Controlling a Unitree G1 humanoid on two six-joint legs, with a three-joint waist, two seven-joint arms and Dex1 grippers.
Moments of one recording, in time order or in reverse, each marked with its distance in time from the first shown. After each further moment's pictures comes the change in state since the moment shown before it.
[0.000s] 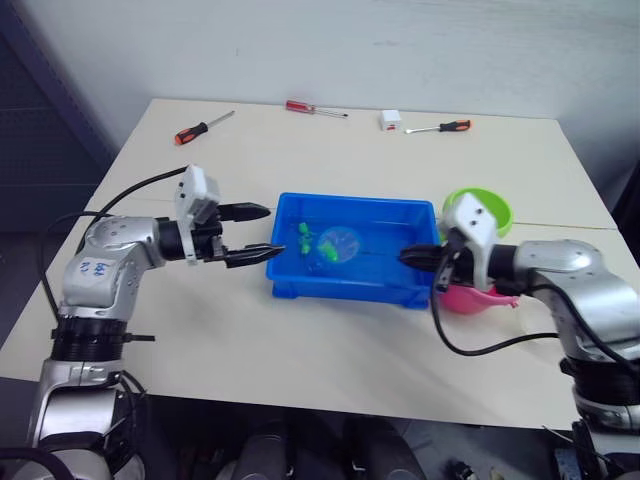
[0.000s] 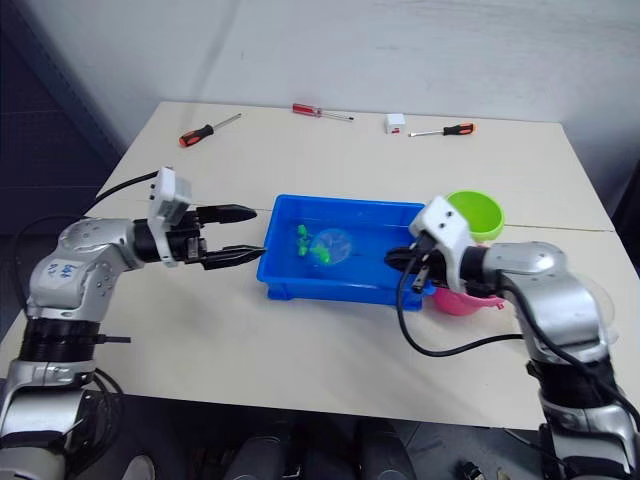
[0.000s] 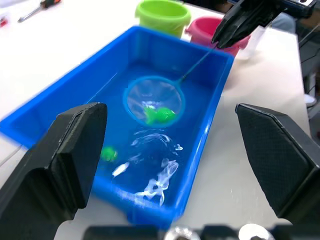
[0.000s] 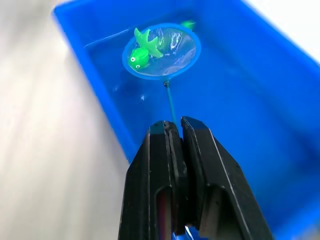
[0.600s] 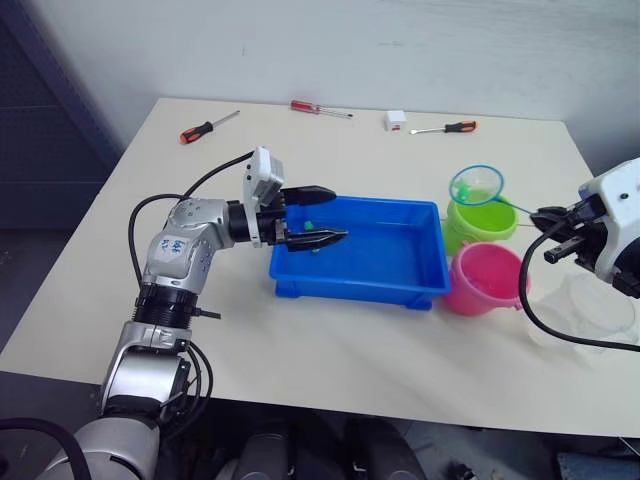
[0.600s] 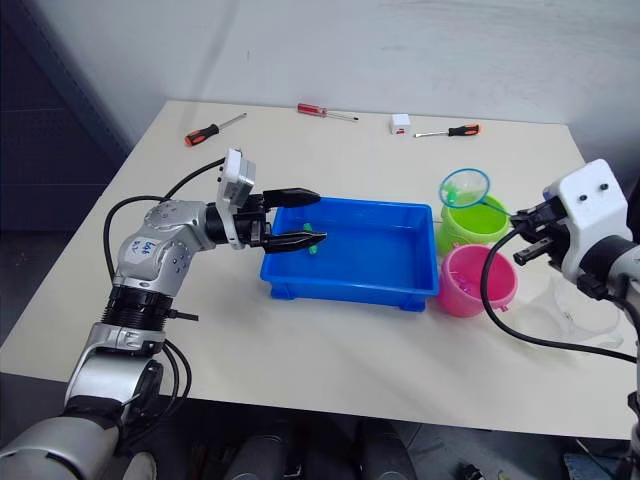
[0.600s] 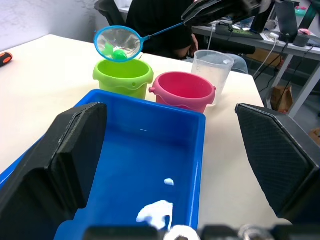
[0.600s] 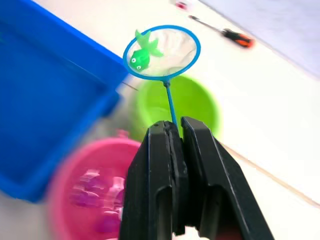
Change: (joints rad) left arm -0.169 -0.227 -0.078 0.175 0.025 -0.096 -0.005; right arm 0.216 -0.289 -0.218 -0.026 -0.143 -0.140 -0.295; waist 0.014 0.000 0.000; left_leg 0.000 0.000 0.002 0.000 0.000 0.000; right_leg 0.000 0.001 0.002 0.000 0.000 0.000
